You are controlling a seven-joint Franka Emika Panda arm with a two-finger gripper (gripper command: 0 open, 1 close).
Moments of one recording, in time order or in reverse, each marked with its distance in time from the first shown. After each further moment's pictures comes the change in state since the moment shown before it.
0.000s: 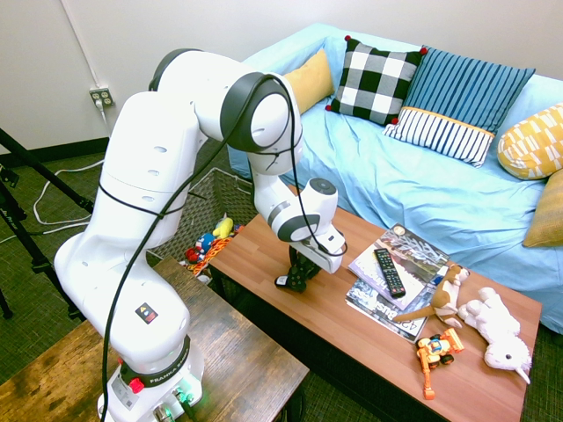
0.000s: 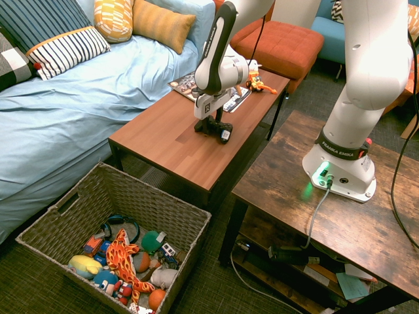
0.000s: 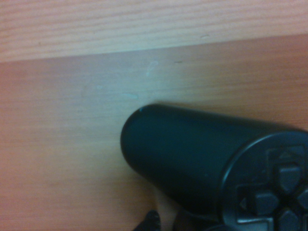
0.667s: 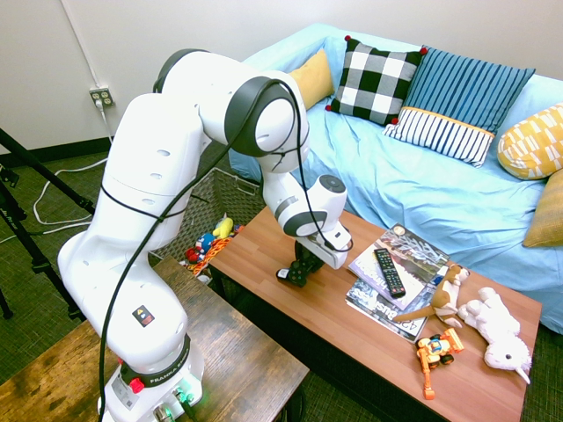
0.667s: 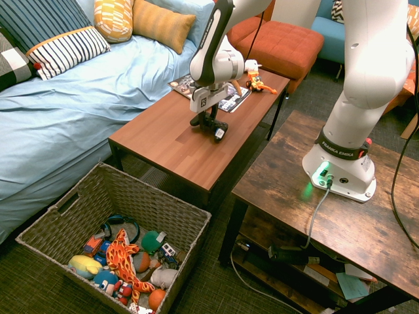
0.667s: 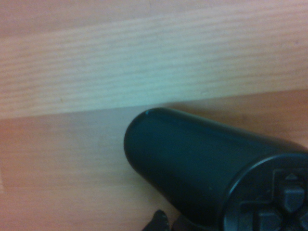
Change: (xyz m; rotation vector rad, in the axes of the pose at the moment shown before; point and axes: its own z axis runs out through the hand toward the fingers) arm 0.019 -0.011 -0.019 0.055 -0.025 0.014
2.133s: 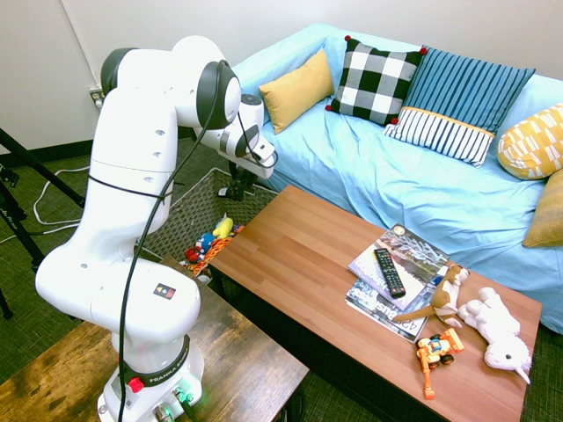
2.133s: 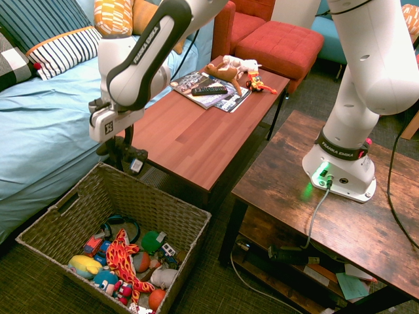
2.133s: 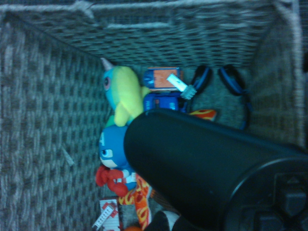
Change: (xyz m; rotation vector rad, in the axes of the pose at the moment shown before) arm -0.228 -0.312 0.004 0.107 -0.040 -0.233
